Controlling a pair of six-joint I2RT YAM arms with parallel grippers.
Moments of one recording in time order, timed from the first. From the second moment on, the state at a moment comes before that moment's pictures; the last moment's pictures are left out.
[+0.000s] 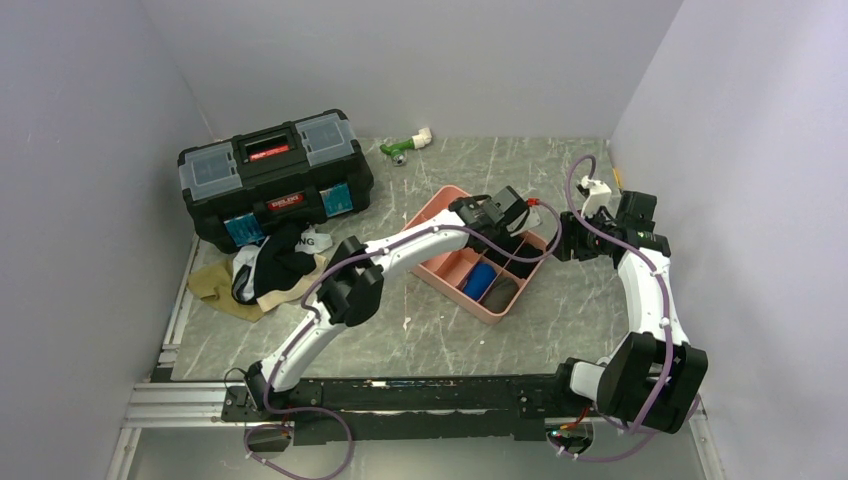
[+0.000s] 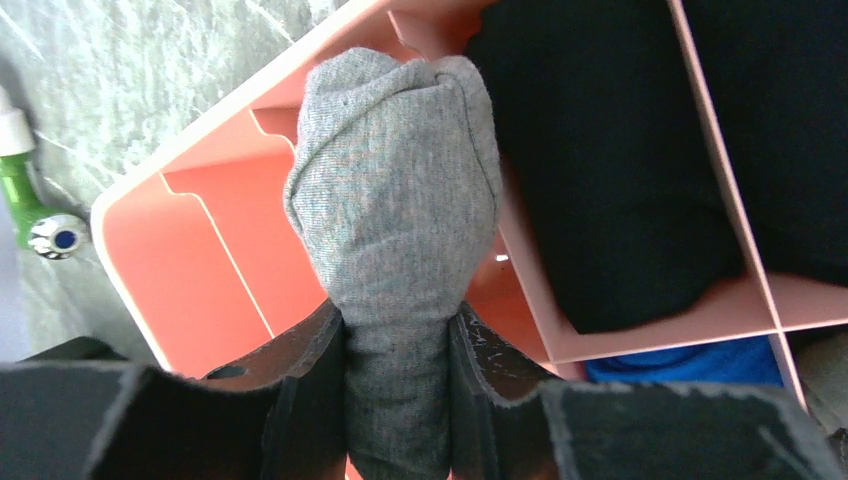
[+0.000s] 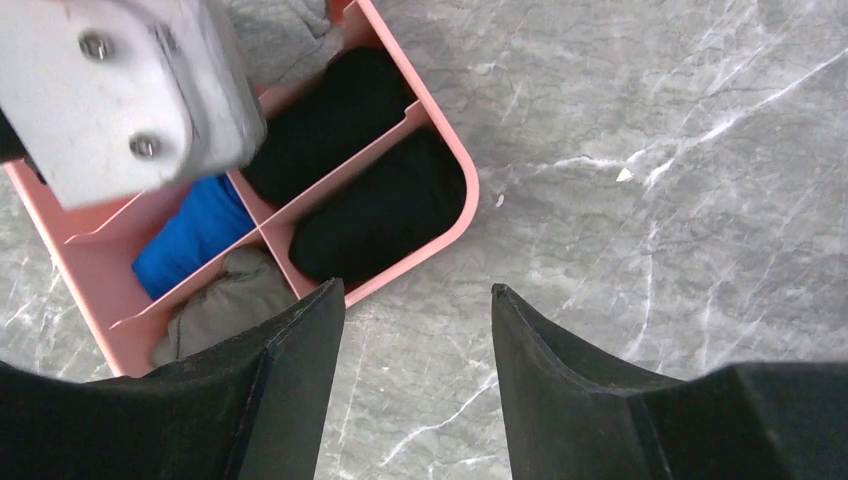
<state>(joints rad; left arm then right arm) -1.00 2.42 2.27 -0.81 -0.33 0.33 -0.29 1.20 0.92 -0.62 -0.59 -0.32</state>
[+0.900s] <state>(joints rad) -0.92 2.42 2.29 -0.82 -0.08 0.11 -0.30 1.43 0.93 -0.64 -0.69 -0.31</state>
